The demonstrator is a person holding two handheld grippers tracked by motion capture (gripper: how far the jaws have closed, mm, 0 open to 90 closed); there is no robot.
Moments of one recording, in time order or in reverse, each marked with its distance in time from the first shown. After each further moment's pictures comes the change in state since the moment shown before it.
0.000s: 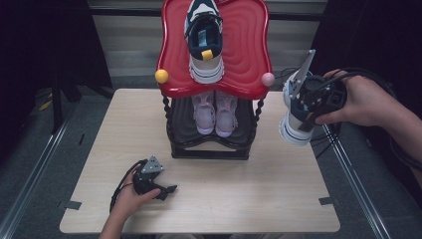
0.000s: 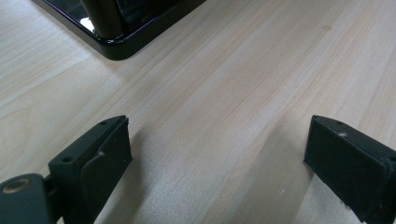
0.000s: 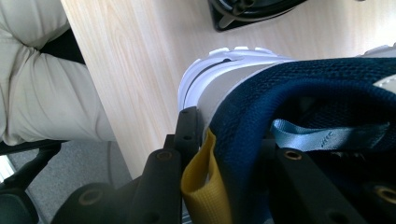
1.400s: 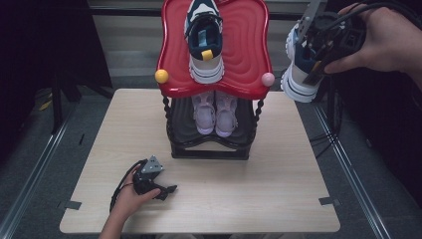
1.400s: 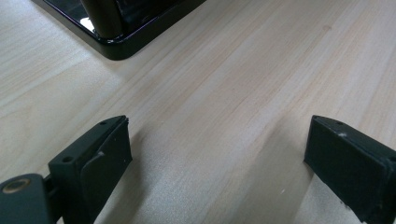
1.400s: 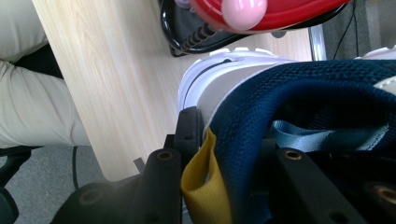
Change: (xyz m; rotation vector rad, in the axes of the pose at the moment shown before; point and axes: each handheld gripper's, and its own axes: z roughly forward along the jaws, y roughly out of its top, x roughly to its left) left arm 0.000 0.000 0.000 -0.001 0.001 0.001; right arm -0.021 0.034 -0.099 -0.032 -0.138 -0.043
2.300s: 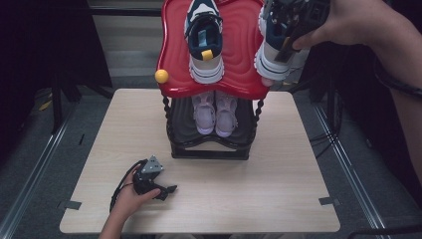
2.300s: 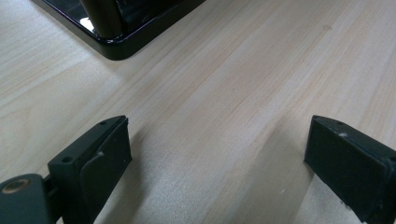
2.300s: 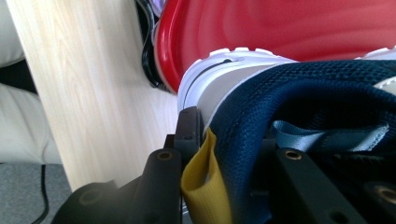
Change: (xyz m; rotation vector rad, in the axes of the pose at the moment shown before) left arm 0.000 0.000 0.000 0.001 -0.001 0.002; right arm -0.009 0.067 -0.017 -0.036 -0.076 -0.093
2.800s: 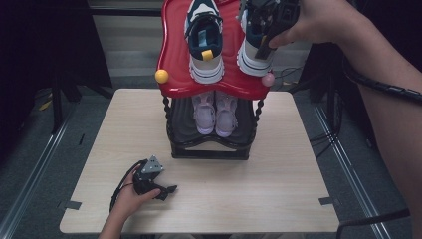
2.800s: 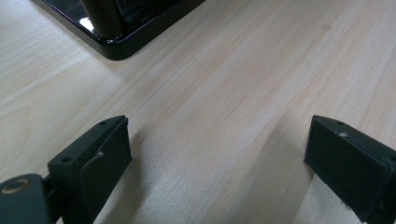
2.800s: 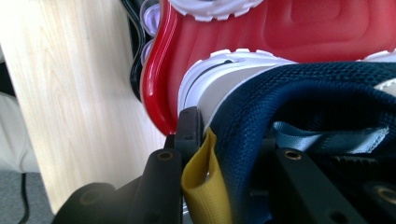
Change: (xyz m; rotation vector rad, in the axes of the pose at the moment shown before) left arm 0.000 0.000 0.000 0.001 0.000 -0.001; right arm -0.005 0.036 0.015 -0.001 -0.027 -0.065
